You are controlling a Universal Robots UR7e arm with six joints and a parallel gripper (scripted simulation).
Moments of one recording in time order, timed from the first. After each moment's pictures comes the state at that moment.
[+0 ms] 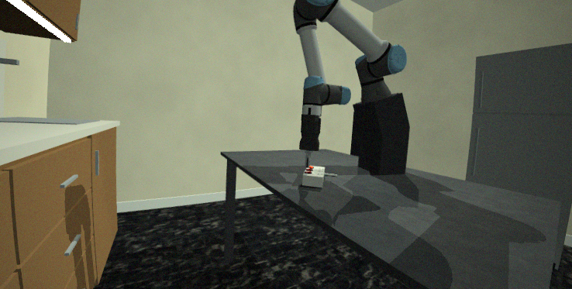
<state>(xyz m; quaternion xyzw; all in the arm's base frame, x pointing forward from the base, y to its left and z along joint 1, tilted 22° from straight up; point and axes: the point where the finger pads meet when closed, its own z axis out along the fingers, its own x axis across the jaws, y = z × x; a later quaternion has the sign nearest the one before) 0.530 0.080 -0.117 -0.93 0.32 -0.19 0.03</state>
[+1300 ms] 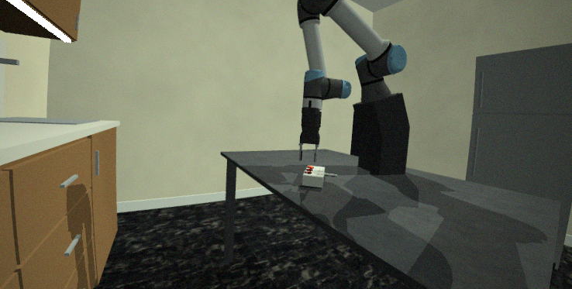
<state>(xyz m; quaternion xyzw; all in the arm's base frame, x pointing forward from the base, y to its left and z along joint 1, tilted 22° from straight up) 0.521 0.082 -0.093 -0.93 0.32 -0.19 0.03</state>
